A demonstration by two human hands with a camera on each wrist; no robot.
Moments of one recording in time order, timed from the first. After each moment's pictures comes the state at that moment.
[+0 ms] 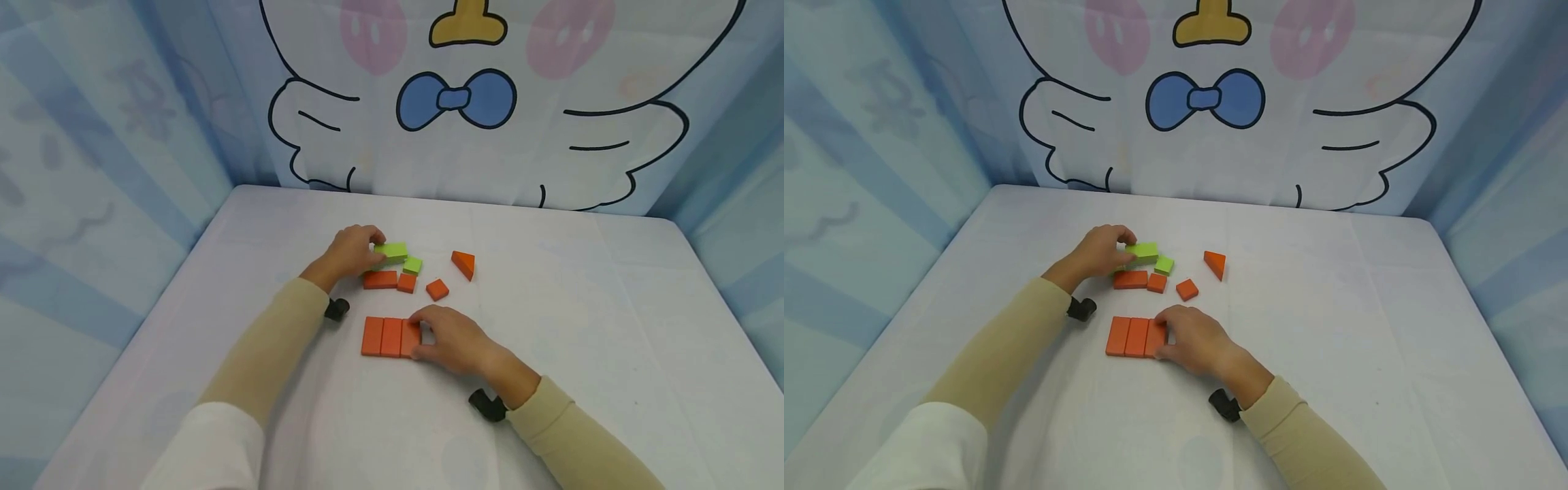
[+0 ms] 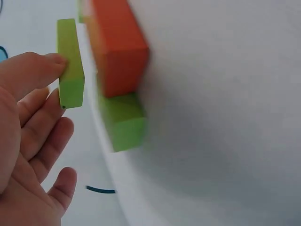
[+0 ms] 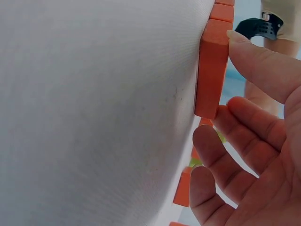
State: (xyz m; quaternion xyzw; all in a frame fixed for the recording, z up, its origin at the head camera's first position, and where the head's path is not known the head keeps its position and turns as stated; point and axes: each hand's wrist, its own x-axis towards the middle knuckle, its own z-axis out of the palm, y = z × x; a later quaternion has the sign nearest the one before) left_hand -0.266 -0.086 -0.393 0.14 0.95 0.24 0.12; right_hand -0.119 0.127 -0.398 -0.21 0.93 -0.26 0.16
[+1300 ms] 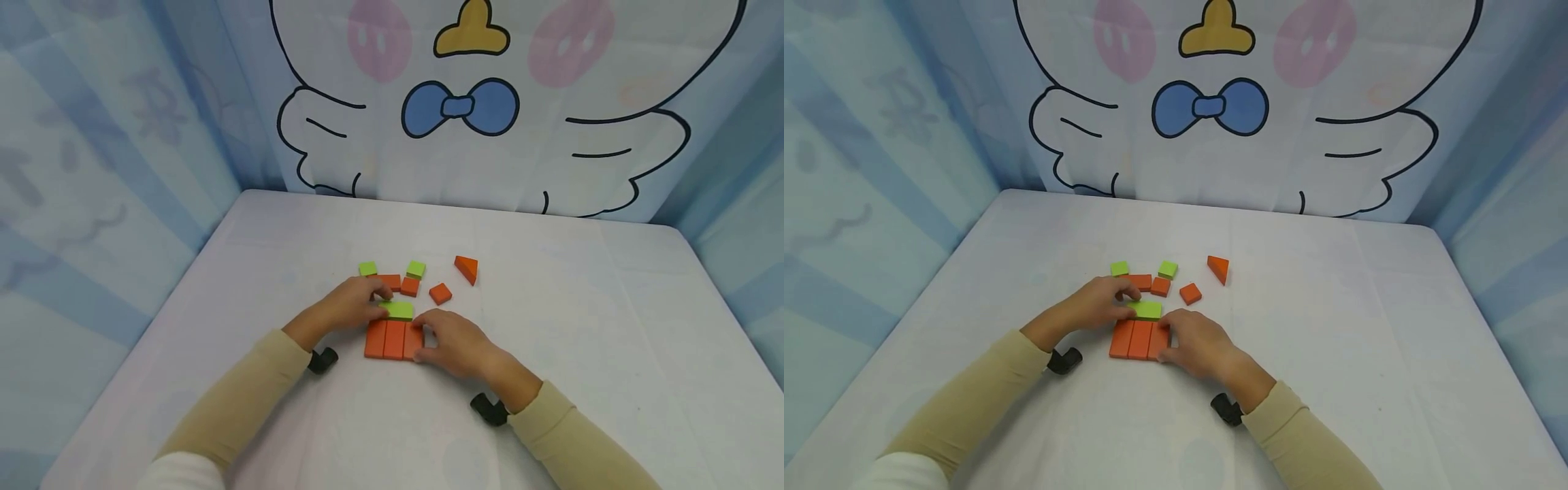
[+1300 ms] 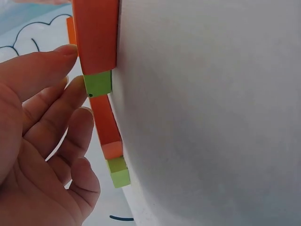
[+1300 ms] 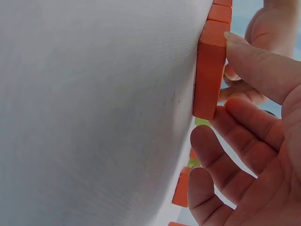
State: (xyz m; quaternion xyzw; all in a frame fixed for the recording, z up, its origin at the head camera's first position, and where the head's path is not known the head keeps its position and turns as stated) left_hand -0.189 -0.092 -0.402 0.19 0.93 0.26 0.19; right_hand -0.119 0.126 -0.398 -0.21 0.93 -0.26 0.15
